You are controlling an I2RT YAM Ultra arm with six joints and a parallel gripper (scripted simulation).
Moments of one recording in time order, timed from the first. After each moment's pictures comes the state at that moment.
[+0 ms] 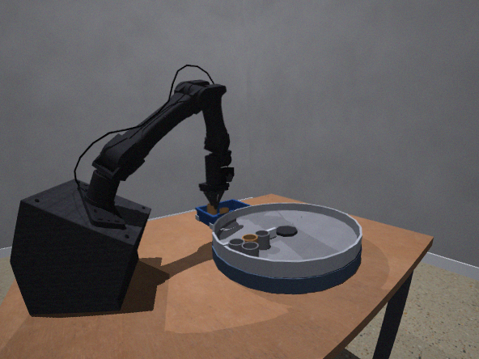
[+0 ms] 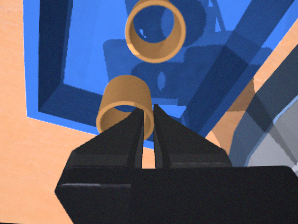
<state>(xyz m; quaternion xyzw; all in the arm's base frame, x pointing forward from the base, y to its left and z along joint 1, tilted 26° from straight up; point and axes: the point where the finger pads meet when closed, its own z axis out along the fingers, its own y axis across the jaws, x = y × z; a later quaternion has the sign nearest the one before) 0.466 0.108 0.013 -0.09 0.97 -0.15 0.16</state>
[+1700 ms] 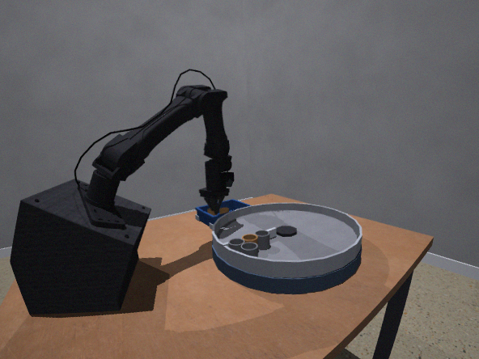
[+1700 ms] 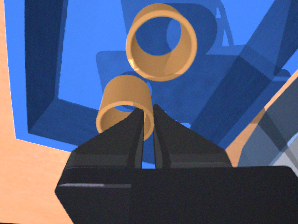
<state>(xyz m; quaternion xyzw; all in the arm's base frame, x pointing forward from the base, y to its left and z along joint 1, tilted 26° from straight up) 0.476 0.106 -0.007 -0.09 0.97 -0.14 0.17</state>
